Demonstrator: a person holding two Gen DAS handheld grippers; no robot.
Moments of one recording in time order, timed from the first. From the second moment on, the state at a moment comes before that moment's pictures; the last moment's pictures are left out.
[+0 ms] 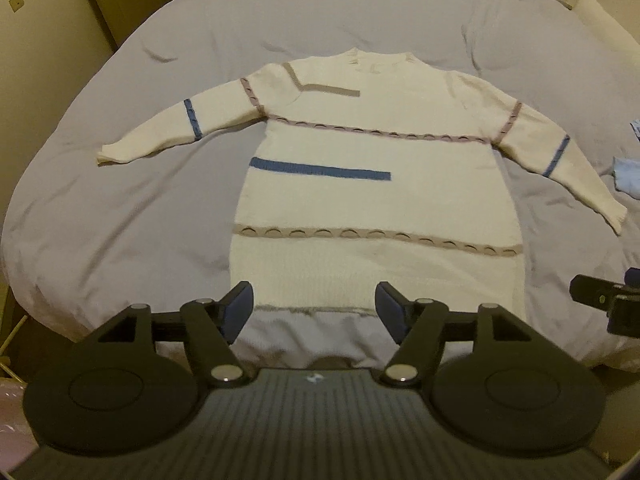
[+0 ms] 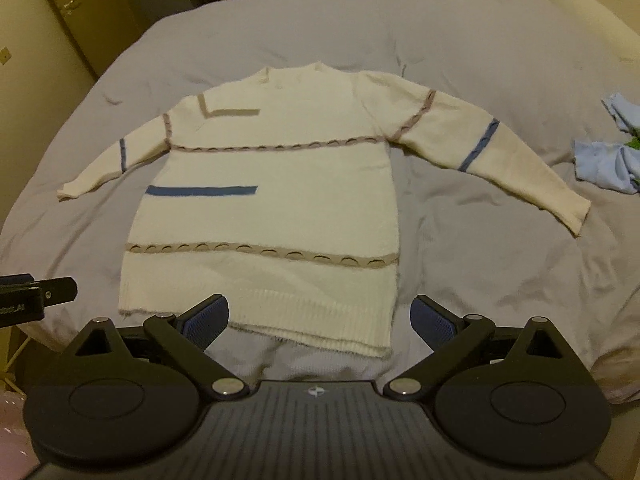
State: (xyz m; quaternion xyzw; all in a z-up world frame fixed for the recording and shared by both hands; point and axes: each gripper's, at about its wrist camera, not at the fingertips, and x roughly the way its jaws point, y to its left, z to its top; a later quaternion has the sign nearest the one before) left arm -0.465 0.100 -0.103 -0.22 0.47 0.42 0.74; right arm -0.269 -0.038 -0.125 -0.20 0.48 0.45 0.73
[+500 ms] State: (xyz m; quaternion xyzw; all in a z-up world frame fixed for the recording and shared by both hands) left arm -0.461 0.066 -0.095 -0.20 0.48 0.41 0.75; right arm -0.280 -0.061 -0.130 -0.21 0.50 0.42 0.72
